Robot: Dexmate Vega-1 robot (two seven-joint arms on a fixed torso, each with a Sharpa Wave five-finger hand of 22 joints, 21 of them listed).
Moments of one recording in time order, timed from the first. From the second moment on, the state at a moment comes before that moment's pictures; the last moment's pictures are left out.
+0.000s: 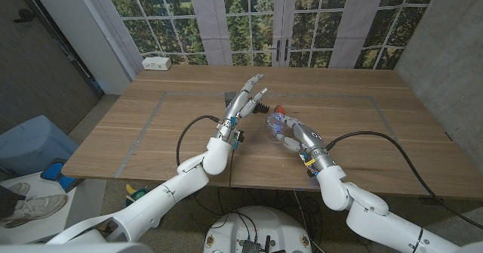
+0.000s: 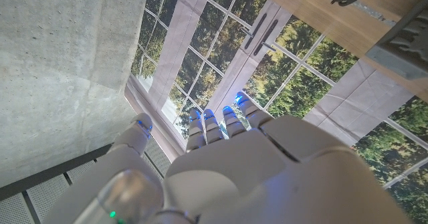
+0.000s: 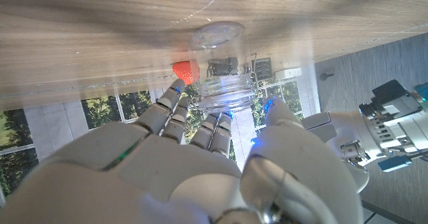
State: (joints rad) left arm 0.87 0.44 0.68 -1.46 0.35 -0.47 0.63; left_hand 0.10 0.11 0.56 0.02 0.19 0.06 -0.05 0.27 0.17 0.04 -0.10 0.22 0.18 -0.01 -0.03 0.20 0.18 0.03 -0.03 0.28 0.18; right arm -1.23 -0.79 -0.63 -2.02 -0.40 -0.30 -0.48; right_hand 0.57 0.09 0.35 -0.01 0.21 0.41 -0.08 0.19 0.19 0.31 -0.12 0.19 0.20 0.17 -0.04 0.26 0.25 0.35 0.00 0.22 0.18
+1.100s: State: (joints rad) left arm 0.96 0.42 0.57 -1.51 0.16 -0.50 0.54; left_hand 0.07 0.10 0.60 0.06 0.20 0.06 -0.05 0.24 0.17 0.04 -0.10 0.21 0.17 -0.02 -0.03 0.18 0.18 0.03 -0.03 0.26 0.18; right arm -1.27 -0.75 -0.51 -1.91 -0.32 0.09 -0.59; right_hand 0.34 0.12 0.28 0.10 0.18 0.37 -0.09 0.18 0.18 0.28 -0.06 0.19 0.20 0.16 -0.04 0.26 0.26 0.34 0.00 0.21 0.18
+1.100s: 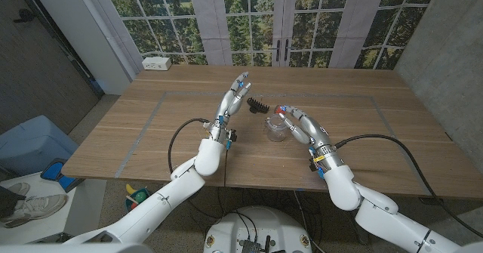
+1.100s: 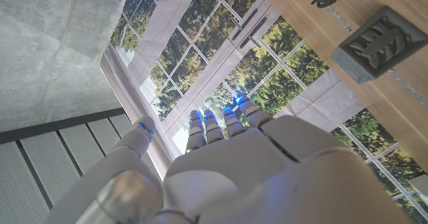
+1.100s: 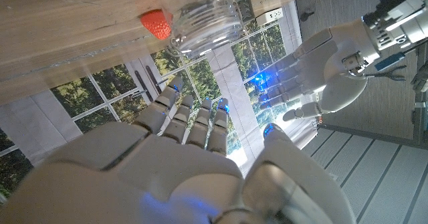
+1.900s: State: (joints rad) left arm 1.03 0.43 0.49 -1.55 -0.04 -0.50 0.42; left_hand 0.07 0.10 0.61 0.08 0.20 0.06 -0.05 0.21 0.17 0.02 -0.09 0.19 0.17 -0.03 -0.04 0.18 0.17 0.03 -0.03 0.25 0.18; right arm -1.26 -0.68 -0.44 -1.83 -0.20 0.28 -0.55; right_hand 0.33 0.13 0.29 0.09 0.18 0.35 -0.06 0.18 0.18 0.27 -0.06 0.19 0.20 0.15 -0.04 0.24 0.25 0.35 -0.03 0.21 0.18
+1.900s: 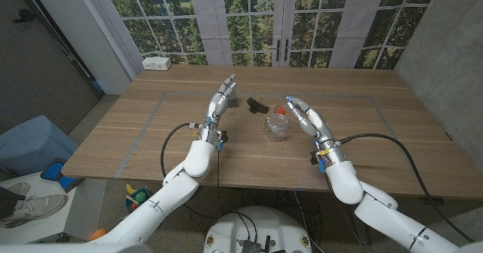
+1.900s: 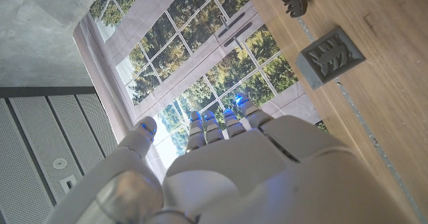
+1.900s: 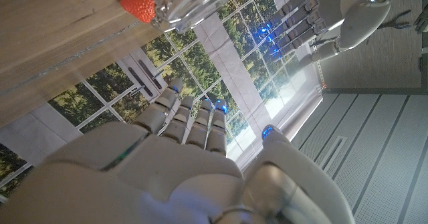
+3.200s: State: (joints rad) left arm 1.06 0.43 0.43 -1.46 -0.22 -0.61 0.29; left_hand 0.08 0.10 0.64 0.05 0.20 0.09 -0.06 0.20 0.17 0.03 -0.10 0.19 0.17 -0.02 -0.04 0.18 0.16 0.08 -0.04 0.25 0.17; right arm -1.24 -0.55 -0.36 -1.72 0.08 0.46 -0.43; right_hand 0.32 0.14 0.29 0.09 0.18 0.38 -0.02 0.19 0.18 0.28 -0.03 0.19 0.20 0.15 -0.04 0.24 0.24 0.35 -0.04 0.21 0.18
